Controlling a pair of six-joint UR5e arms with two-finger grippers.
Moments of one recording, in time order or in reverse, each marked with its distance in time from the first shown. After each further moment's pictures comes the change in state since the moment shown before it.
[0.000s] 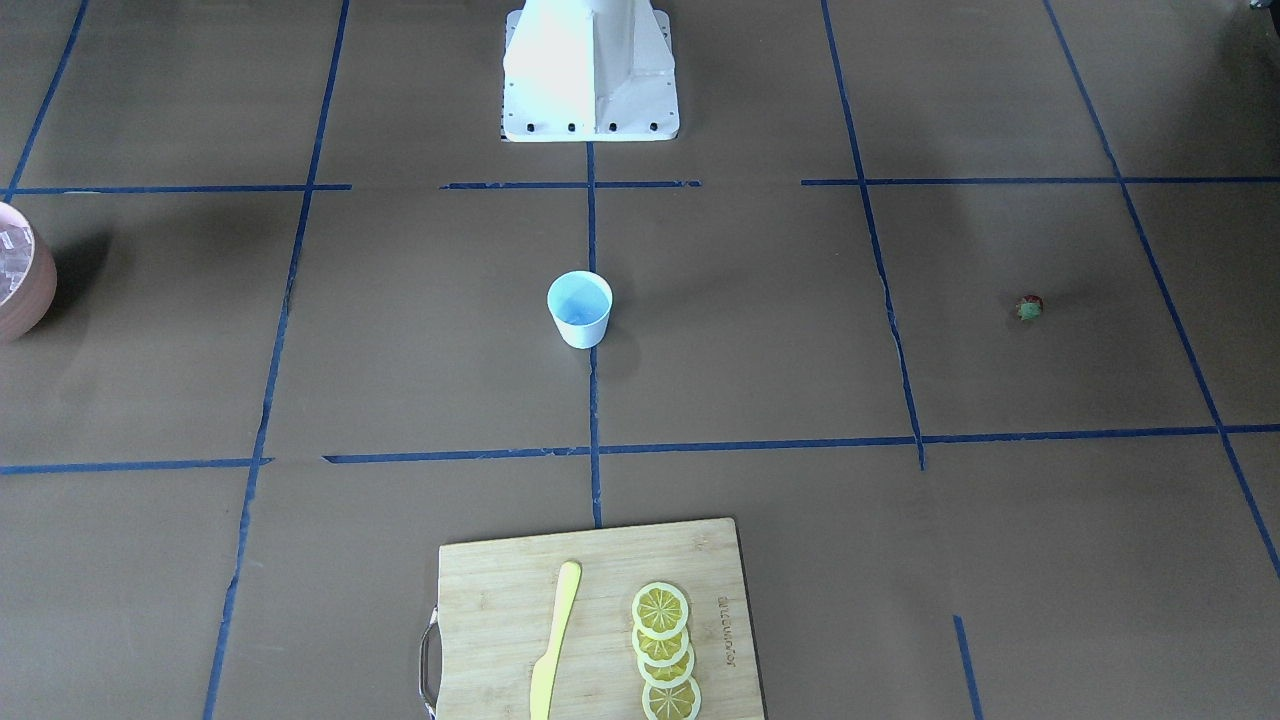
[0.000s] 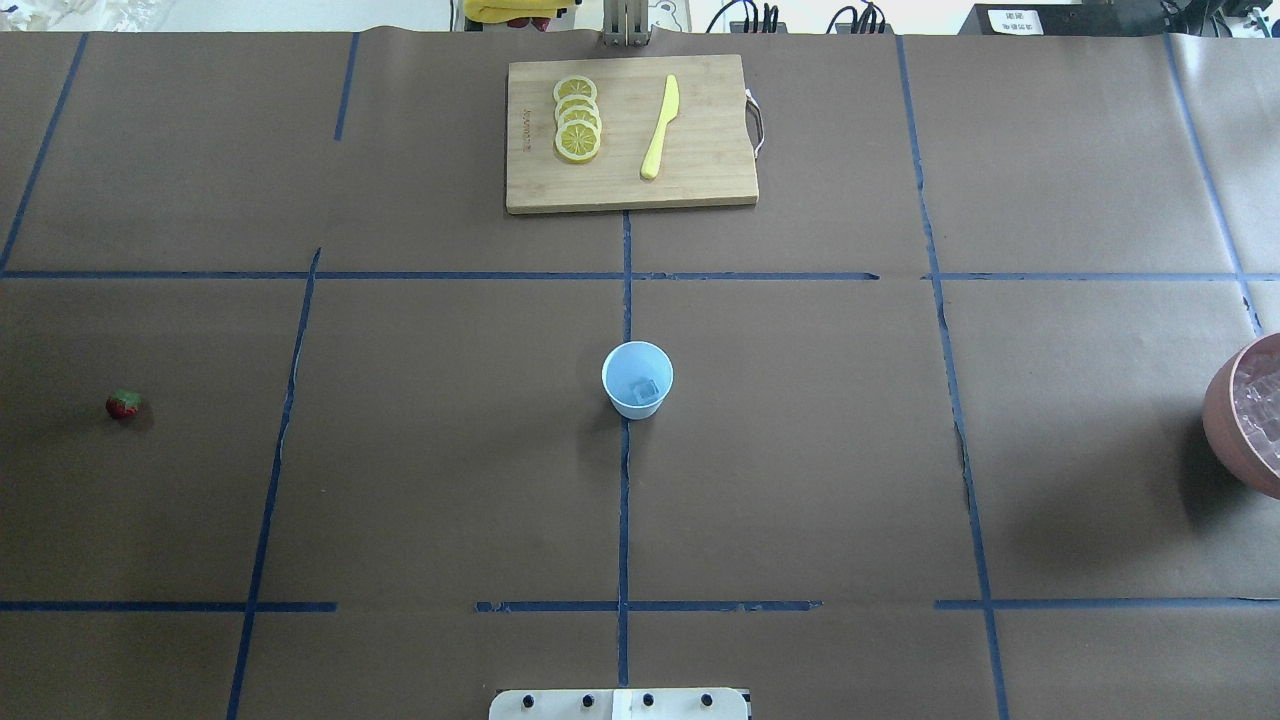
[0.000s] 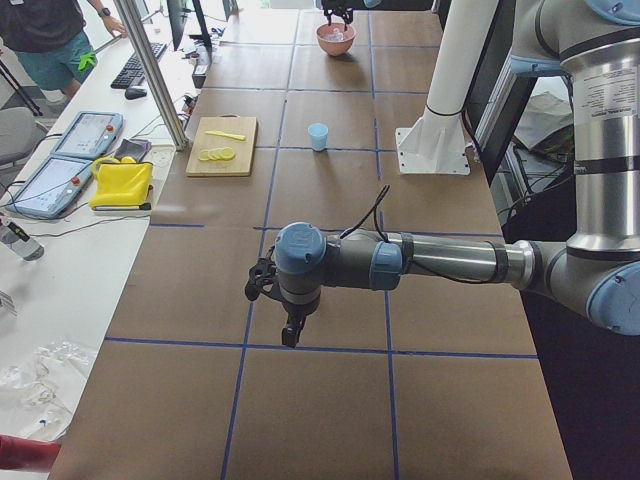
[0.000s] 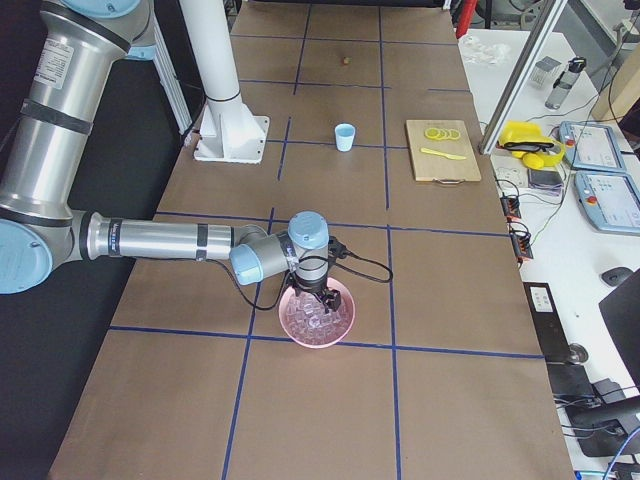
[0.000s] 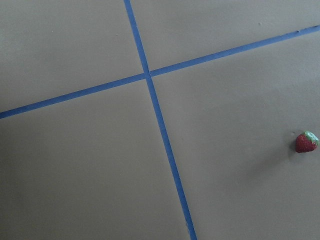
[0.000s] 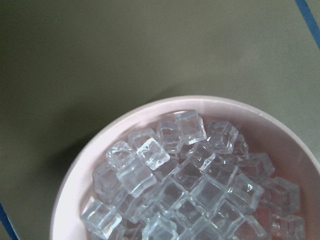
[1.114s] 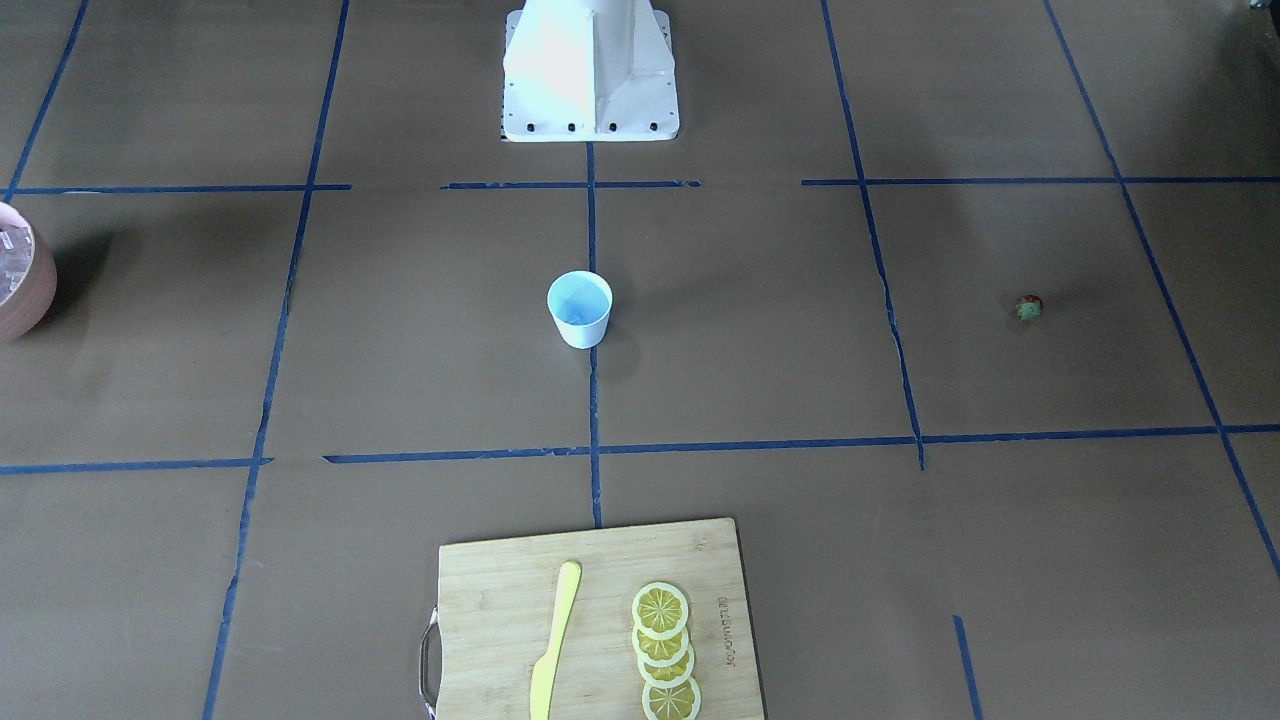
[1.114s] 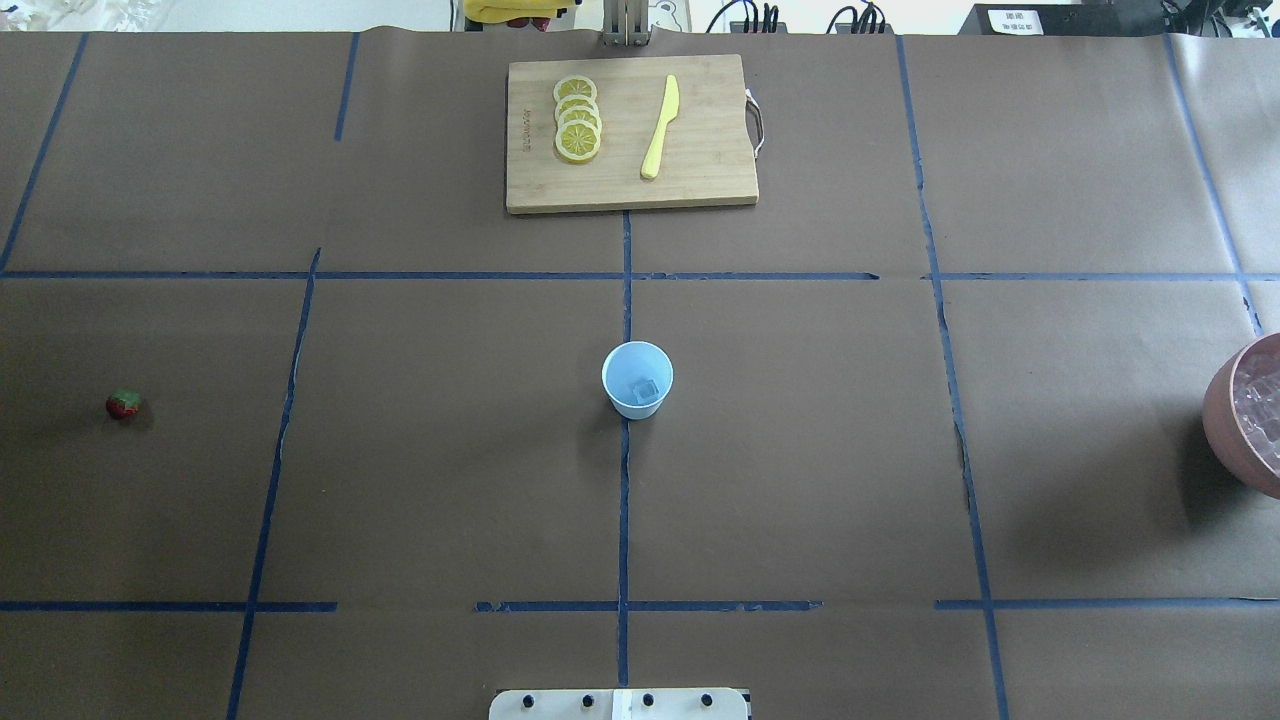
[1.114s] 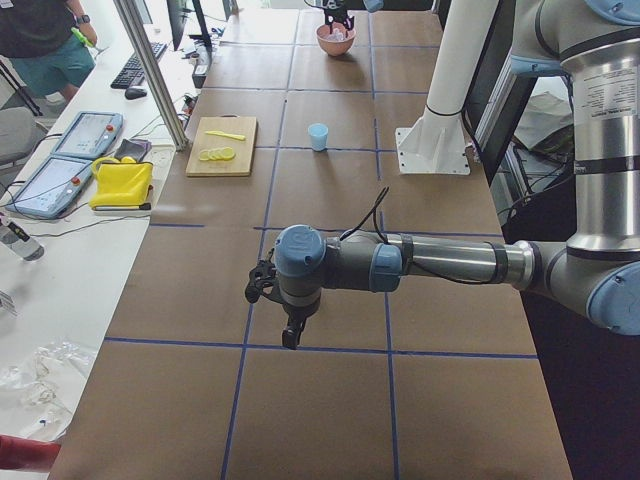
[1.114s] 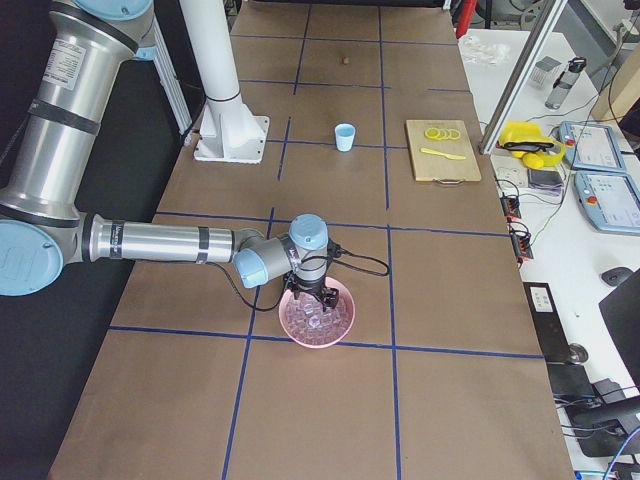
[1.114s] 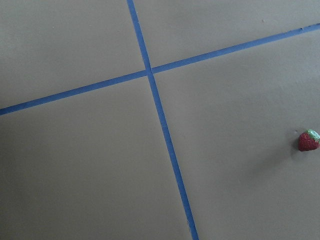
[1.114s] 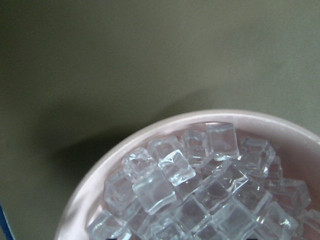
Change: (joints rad) left arm -0.001 0.000 0.007 0.000 0.000 0.001; right arm -0.077 0.002 -0.018 0.035 -0.033 -0.057
